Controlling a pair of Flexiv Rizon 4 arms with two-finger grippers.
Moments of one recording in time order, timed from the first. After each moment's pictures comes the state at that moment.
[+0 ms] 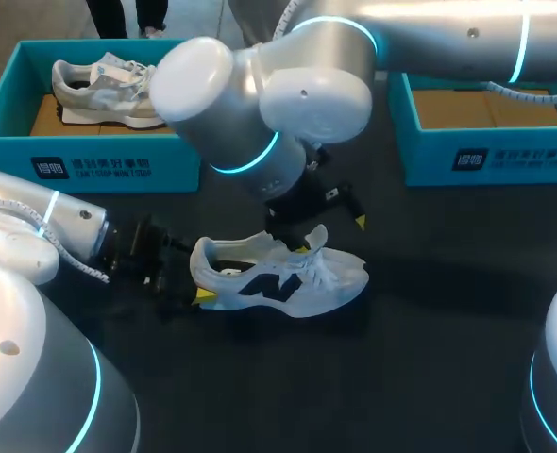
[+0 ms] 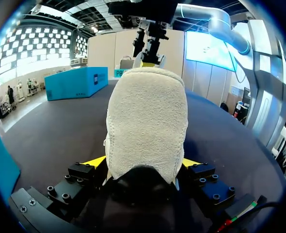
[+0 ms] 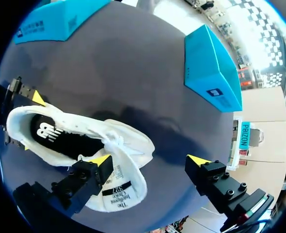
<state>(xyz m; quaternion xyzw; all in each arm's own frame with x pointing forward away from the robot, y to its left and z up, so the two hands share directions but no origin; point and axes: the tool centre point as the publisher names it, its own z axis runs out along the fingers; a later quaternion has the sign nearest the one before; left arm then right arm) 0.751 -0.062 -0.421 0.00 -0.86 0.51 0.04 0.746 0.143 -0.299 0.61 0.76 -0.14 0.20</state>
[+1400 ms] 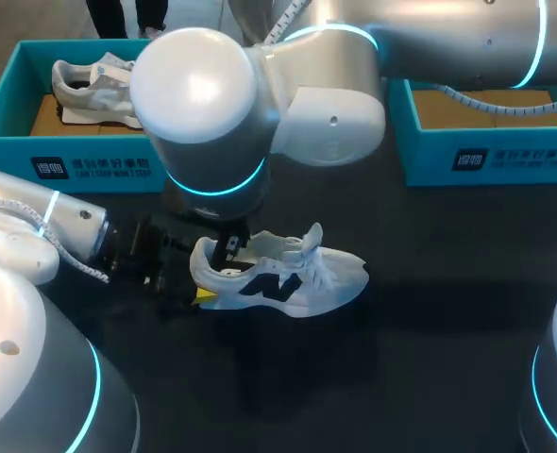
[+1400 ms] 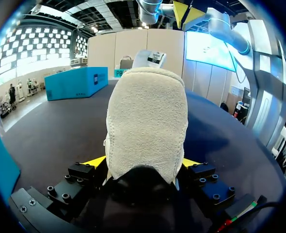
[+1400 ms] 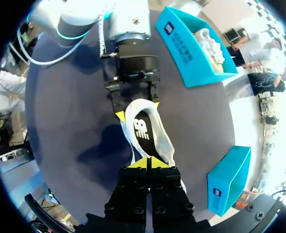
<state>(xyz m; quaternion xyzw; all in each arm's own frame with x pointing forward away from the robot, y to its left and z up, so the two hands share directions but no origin) 0.751 -0.062 -0.421 0.00 -0.86 0.51 0.04 0.711 0.271 -0.251 0.17 0.97 0.01 0.17</state>
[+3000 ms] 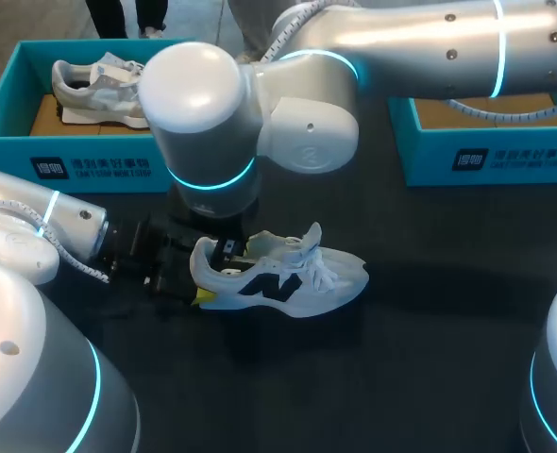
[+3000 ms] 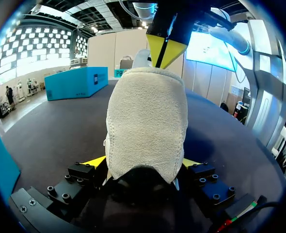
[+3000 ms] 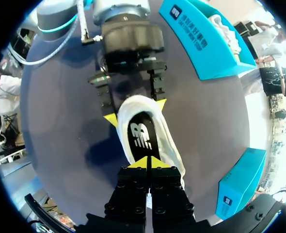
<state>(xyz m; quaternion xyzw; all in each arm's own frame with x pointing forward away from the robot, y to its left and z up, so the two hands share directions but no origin) 0.751 -0.062 -0.421 0.00 -0.86 0.51 0.04 0.739 0.274 -0.315 0.18 0.98 -0.01 0.12</state>
